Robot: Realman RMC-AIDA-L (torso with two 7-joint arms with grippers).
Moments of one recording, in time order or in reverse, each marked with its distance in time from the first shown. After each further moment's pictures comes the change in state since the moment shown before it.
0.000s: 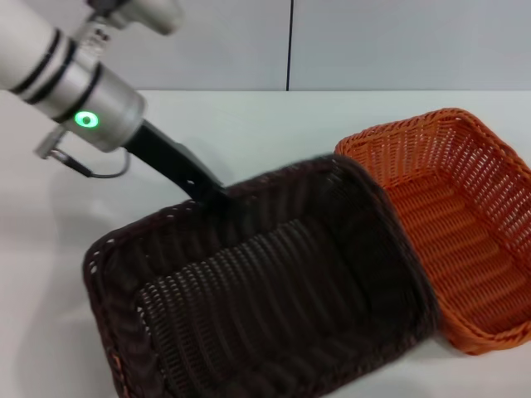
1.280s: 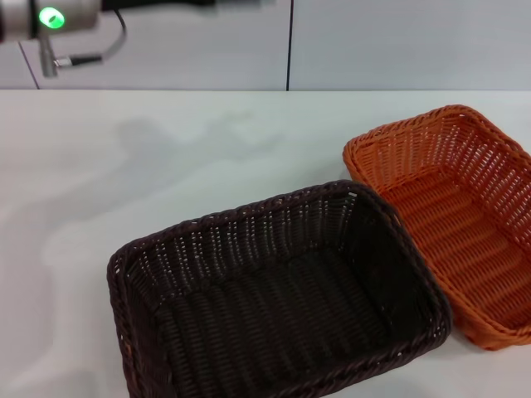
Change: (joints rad) left arm 0.277 -0.063 -0.018 -0.298 -0.666 0.409 0.112; right arm -0.061 -0.030 -0.420 -0.379 -0.294 -0.032 0.516
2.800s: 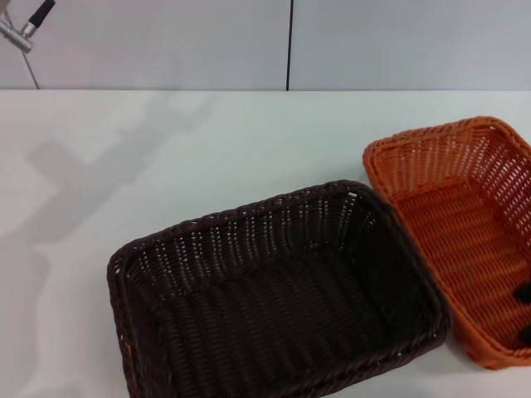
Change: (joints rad) left arm 0.078 0.000 0.020 0.371 -0.934 0.069 0.608; right arm 0.220 -0.106 -0.371 -0.305 -1.411 -0.843 0.600
